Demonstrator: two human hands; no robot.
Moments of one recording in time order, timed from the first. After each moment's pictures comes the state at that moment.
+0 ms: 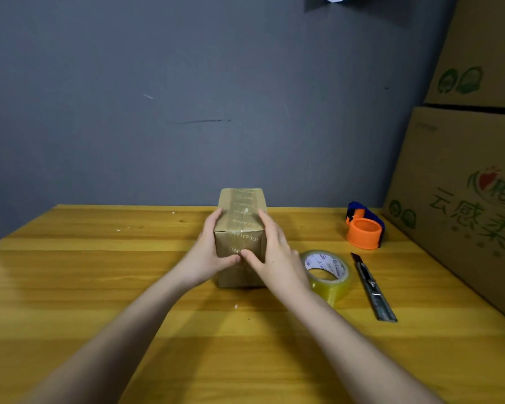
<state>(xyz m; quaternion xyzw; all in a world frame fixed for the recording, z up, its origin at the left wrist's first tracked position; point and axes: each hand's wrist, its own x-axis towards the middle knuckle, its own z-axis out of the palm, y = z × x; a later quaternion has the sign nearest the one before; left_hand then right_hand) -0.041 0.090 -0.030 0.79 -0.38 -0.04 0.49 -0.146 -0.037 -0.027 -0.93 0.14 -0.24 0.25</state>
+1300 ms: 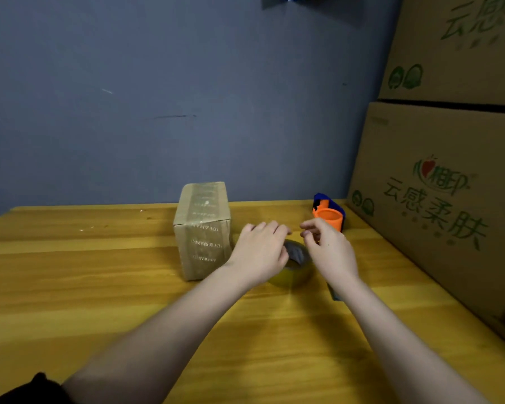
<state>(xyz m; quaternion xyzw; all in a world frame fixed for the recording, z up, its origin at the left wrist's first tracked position) -0.139 -0.024 -0.015 0.82 -0.52 0.18 0.12 -0.222 -0.151 -0.032 -0.87 0.27 -0.33 0.22</state>
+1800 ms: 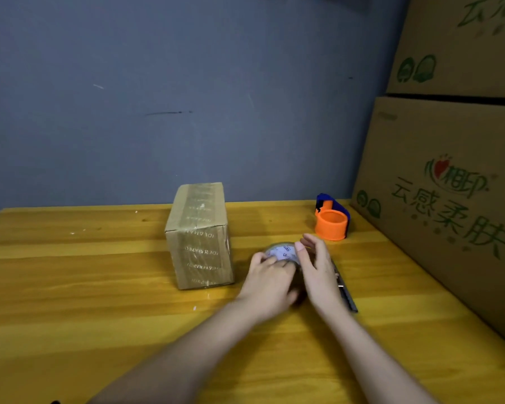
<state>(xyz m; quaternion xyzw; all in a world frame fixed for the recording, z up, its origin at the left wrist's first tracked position) -0.141 -0.047 -0.068 0.83 -0.54 0.11 0.10 -0.201 -0.148 -0.082 -0.77 0.25 -0.35 0.47</state>
